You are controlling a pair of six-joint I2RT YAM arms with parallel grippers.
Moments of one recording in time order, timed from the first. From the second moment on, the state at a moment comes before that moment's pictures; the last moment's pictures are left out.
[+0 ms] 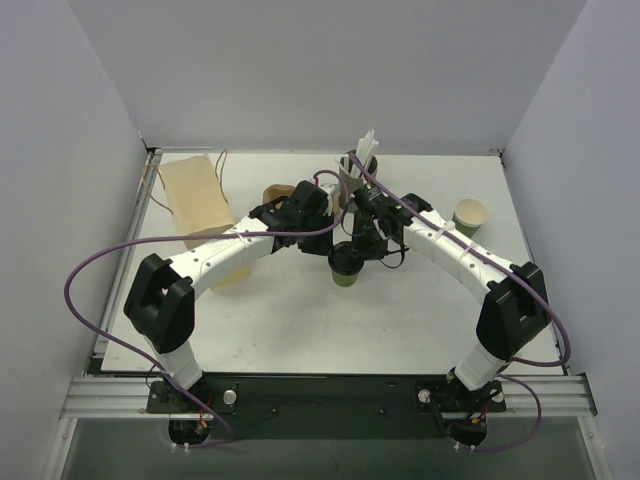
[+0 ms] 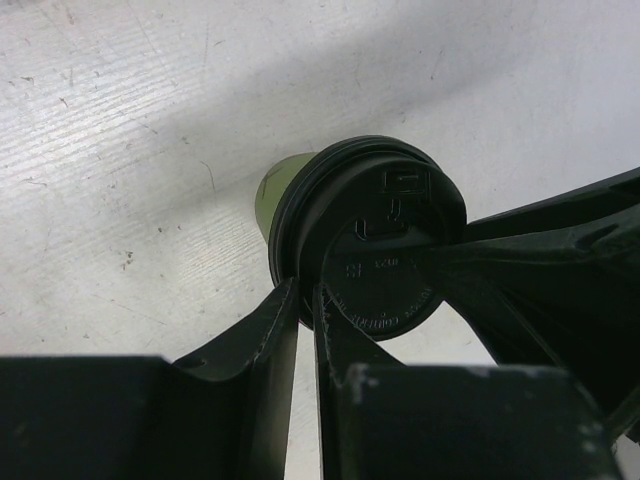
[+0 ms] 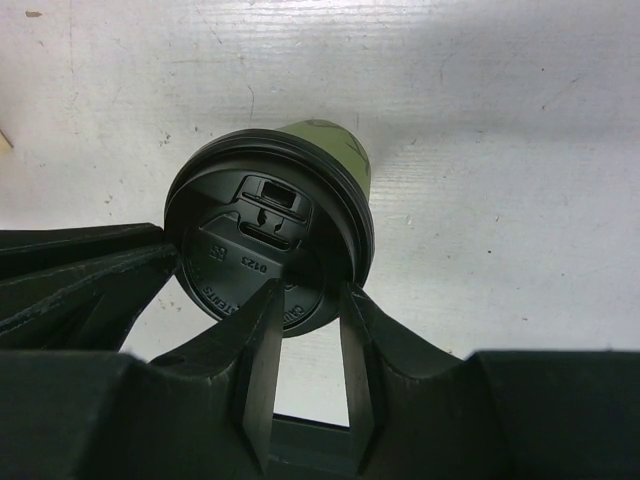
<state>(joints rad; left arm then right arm) -0.73 1.74 1.41 -0.56 0.09 -0.49 0.62 1.63 1.36 -0.84 0.08 0.68</state>
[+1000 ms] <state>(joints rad) -0.75 1.72 1.36 -0.48 0.05 -0.54 0.68 1.66 1.37 -0.89 0.17 0.66</state>
